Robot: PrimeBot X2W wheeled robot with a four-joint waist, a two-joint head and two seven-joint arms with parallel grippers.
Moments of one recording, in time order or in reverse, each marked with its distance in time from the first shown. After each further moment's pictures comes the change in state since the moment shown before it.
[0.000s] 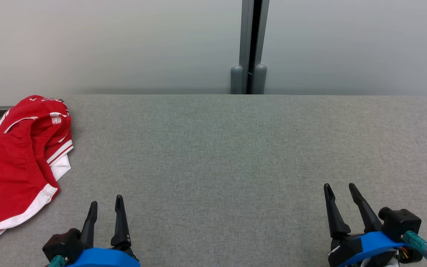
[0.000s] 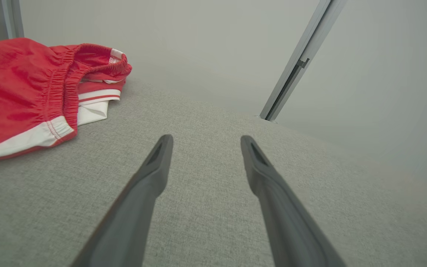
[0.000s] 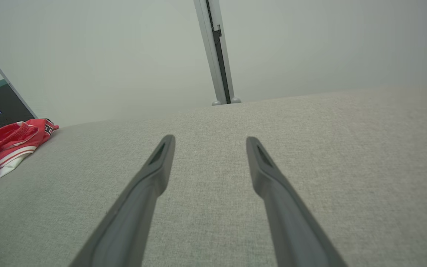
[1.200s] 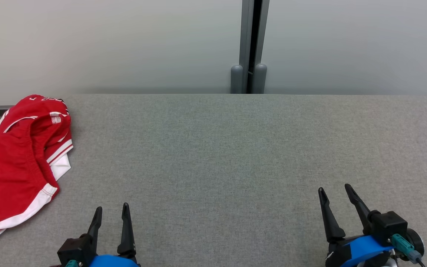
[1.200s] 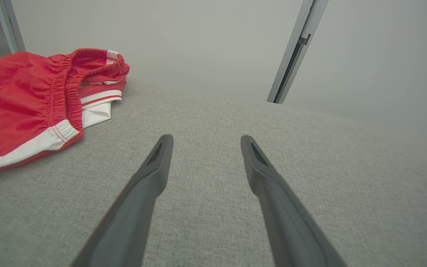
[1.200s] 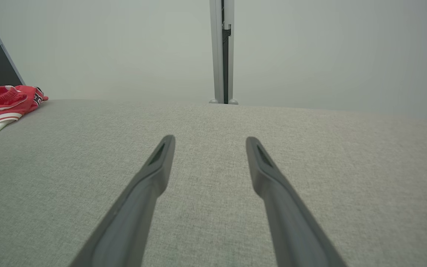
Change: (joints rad) left arm 0.003 0.002 -0.016 0.062 0.138 0.010 -0.048; right arm -0.007 -0.002 0.003 0.034 -0.177 0.001 -0.047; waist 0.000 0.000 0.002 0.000
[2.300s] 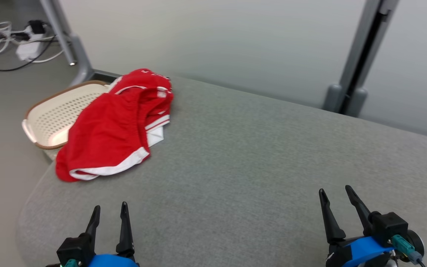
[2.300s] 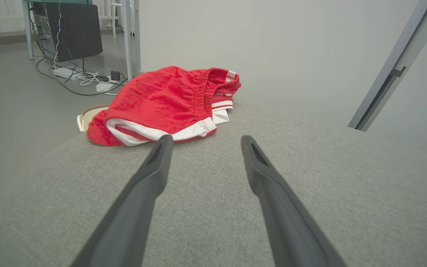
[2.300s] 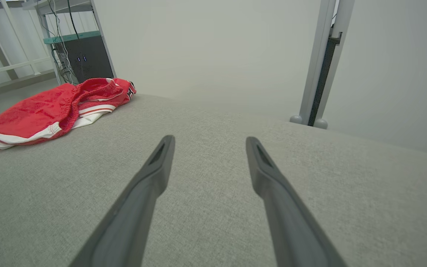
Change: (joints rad) left arm -0.004 0.001 0.005 -0.004 0.022 0.003 0.000; right arm 0.003 -0.001 -0.004 0.002 0.007 0.000 -0.001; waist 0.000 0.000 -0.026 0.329
